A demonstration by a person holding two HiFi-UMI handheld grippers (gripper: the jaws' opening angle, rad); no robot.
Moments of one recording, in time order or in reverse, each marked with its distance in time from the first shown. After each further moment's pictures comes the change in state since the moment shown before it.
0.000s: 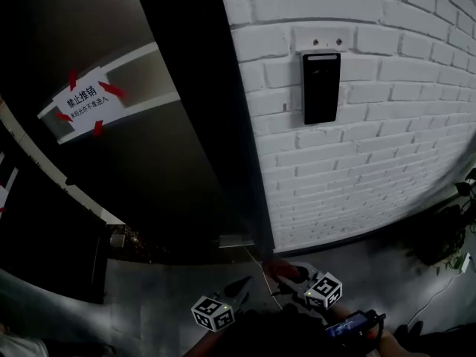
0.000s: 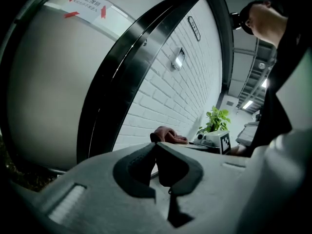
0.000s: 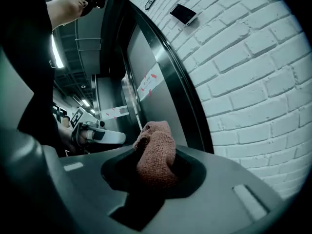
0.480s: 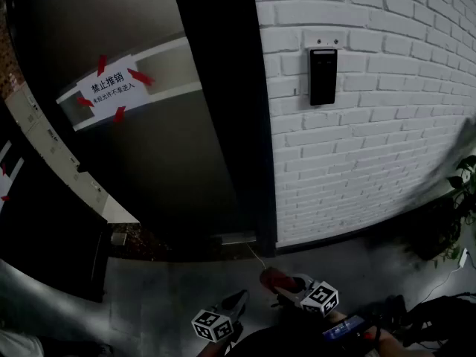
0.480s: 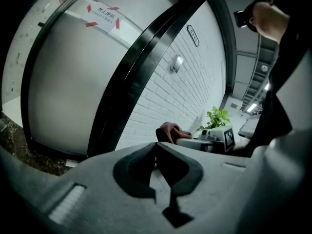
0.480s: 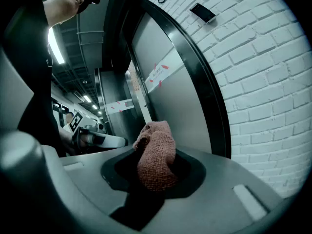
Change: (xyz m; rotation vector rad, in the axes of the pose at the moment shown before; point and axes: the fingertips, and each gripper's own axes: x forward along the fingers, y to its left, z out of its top) left arm -0.127 -0.018 -0.086 -0.052 -0.006 0.070; right arm -0.009 0.125 -0.068 0.004 0.065 0.018
